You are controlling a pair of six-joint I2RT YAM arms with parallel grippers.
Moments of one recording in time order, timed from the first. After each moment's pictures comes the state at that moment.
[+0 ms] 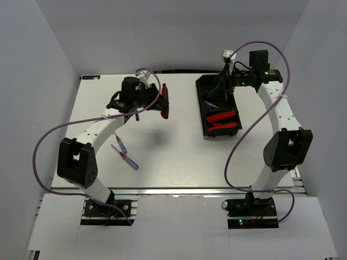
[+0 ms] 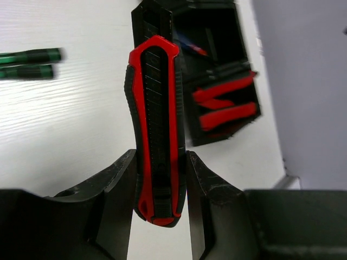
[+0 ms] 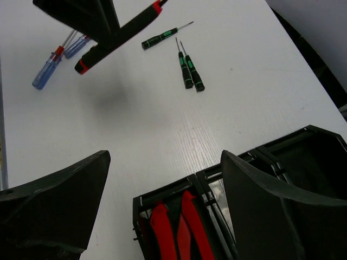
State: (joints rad) left arm -0.33 1.58 1.26 -0.19 0.36 -0.55; right arm 0.13 1.78 1.81 -0.78 -1.07 -0.66
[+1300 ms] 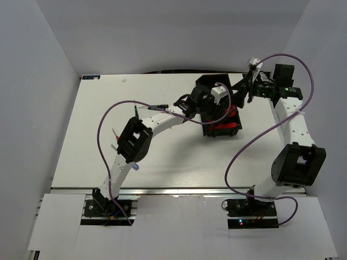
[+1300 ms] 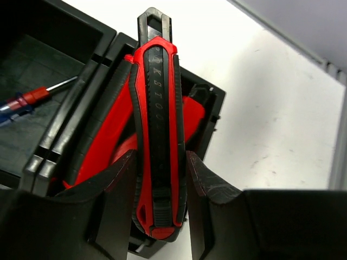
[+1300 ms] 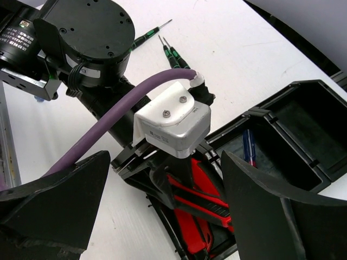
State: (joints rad) left arm -0.80 2.31 1.95 -0.10 0.45 -0.12; right arm -0.09 1.56 1.48 -0.57 -1.17 -0.52
